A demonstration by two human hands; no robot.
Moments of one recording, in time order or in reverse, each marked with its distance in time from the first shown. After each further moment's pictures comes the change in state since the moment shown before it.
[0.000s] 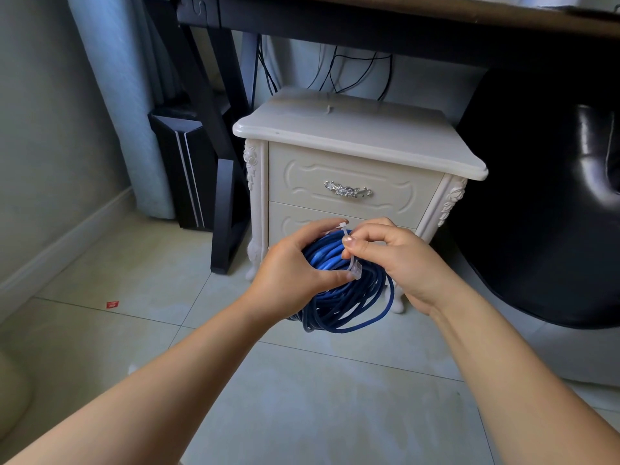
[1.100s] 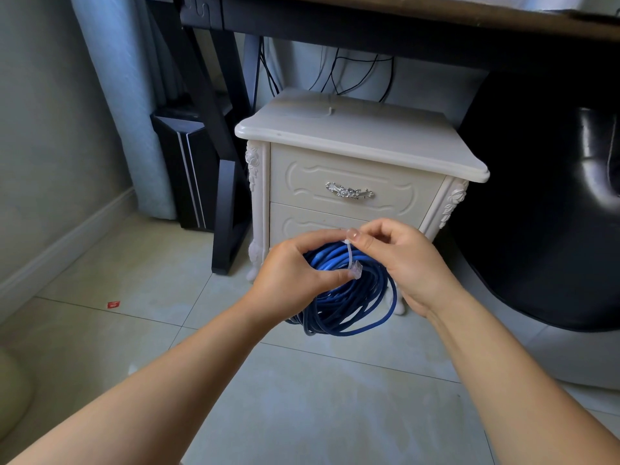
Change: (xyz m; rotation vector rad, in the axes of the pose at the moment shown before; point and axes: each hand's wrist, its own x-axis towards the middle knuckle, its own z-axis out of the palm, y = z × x) left_hand -0.003 0.006 -0.001 -0.037 0.000 0.039; right_hand 0.001 0.004 0.003 0.112 0.122 -0.015
